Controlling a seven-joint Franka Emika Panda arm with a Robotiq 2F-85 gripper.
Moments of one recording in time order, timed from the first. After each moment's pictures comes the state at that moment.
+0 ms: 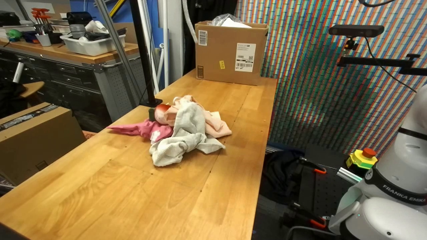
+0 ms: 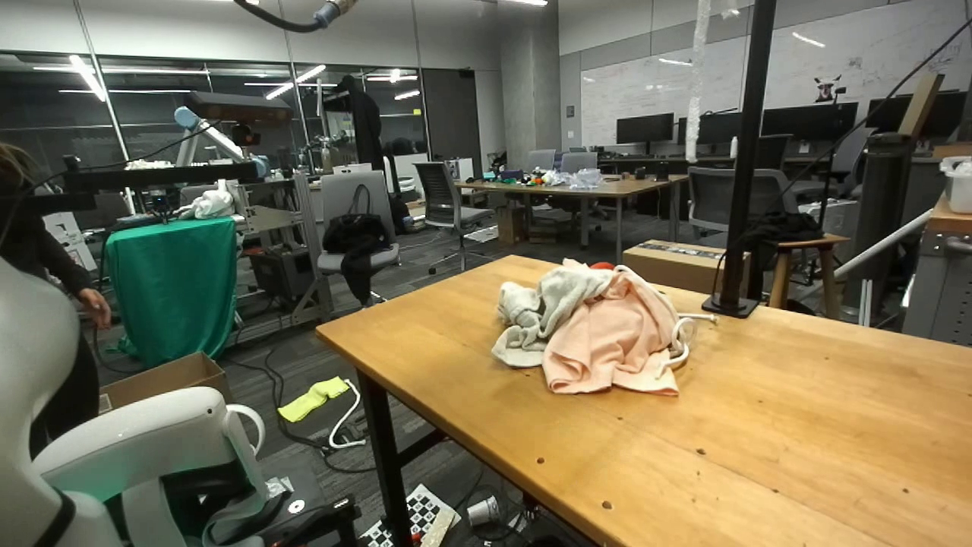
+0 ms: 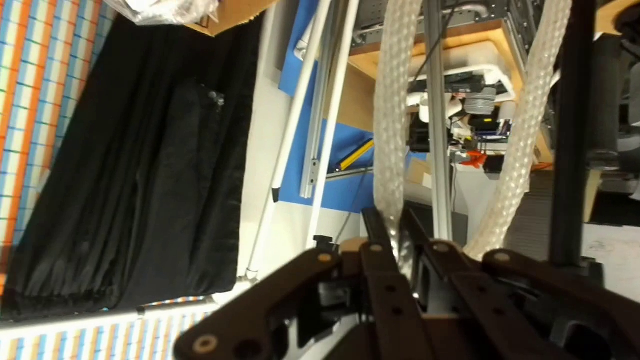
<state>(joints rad) -0.05 -0.21 0.08 -1.61 -0.80 2.34 0.74</state>
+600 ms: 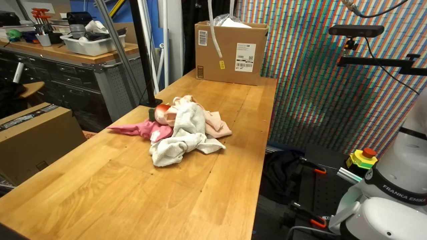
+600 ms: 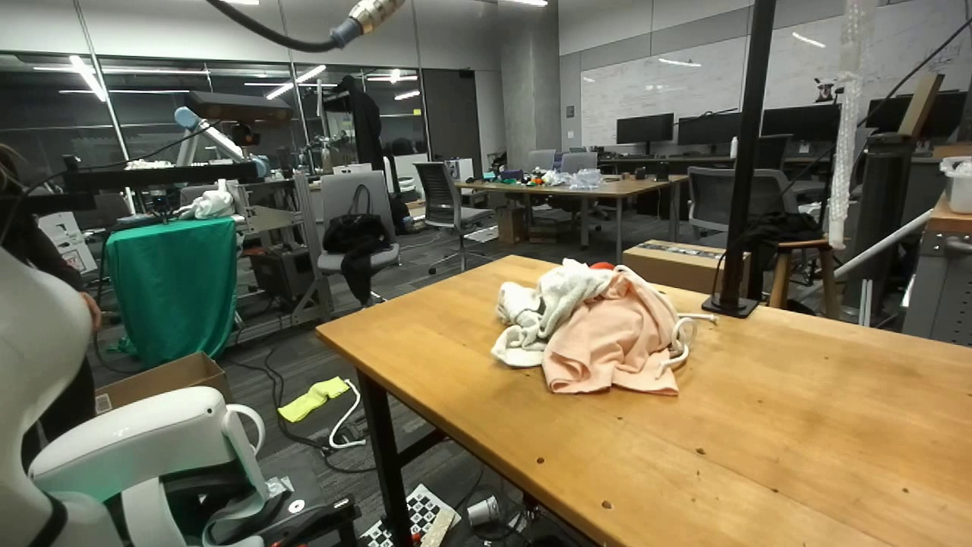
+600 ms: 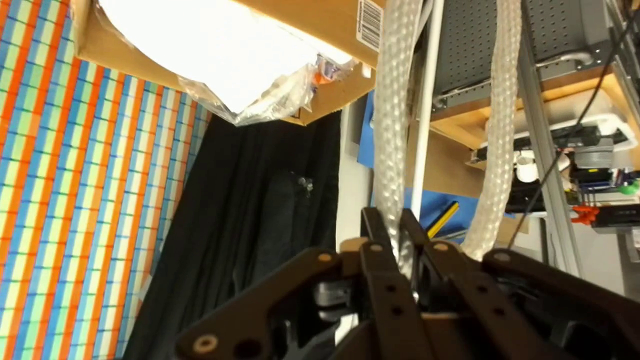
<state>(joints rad) -0.13 -0.16 -0.05 -1.67 -0.70 2.34 0.74</state>
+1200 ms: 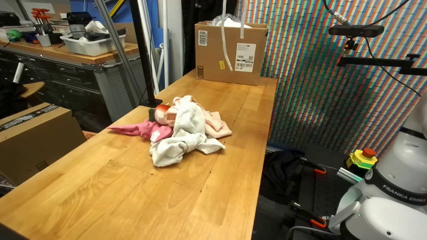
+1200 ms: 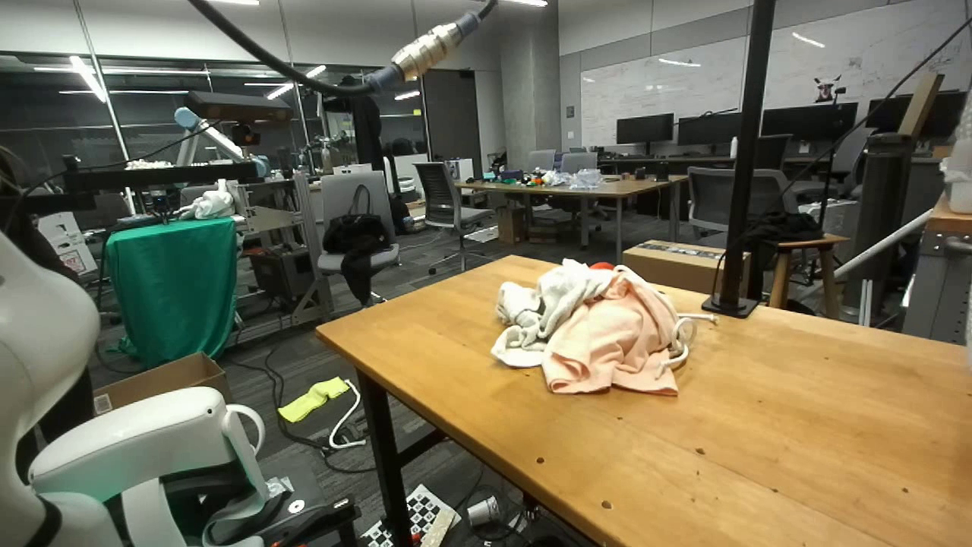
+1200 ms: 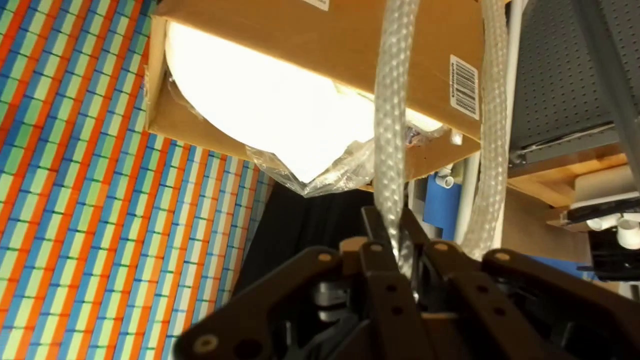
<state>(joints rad) -0.19 -0.06 -0.13 -1.68 -0.69 2.35 0.75</state>
